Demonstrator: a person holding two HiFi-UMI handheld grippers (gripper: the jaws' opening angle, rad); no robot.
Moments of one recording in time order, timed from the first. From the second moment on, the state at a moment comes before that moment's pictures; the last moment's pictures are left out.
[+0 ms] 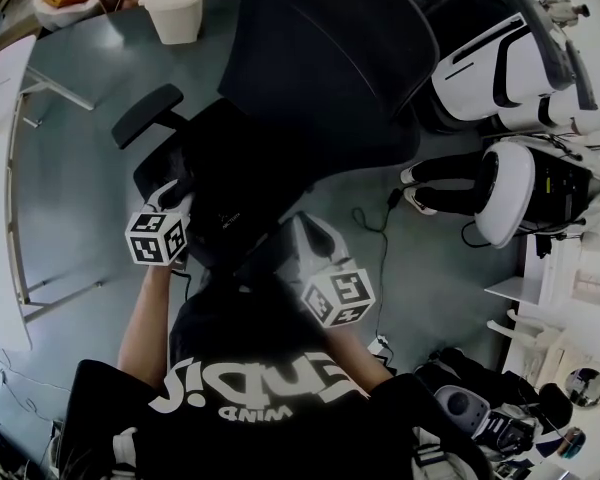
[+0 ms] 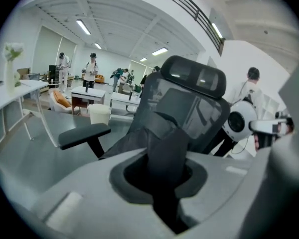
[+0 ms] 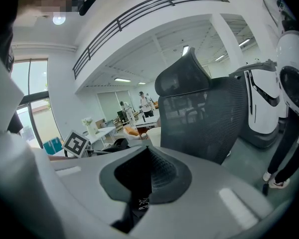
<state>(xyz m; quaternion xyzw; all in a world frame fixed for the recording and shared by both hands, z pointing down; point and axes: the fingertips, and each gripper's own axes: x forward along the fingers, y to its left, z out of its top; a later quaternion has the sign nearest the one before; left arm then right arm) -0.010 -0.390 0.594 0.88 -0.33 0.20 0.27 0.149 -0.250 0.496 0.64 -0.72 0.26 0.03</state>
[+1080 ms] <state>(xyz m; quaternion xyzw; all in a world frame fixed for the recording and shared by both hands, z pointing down) -0.020 -0.331 0.452 0.89 -0.38 0.08 0.23 0.158 -0.212 0.470 0.61 -0.76 0.23 0.02</state>
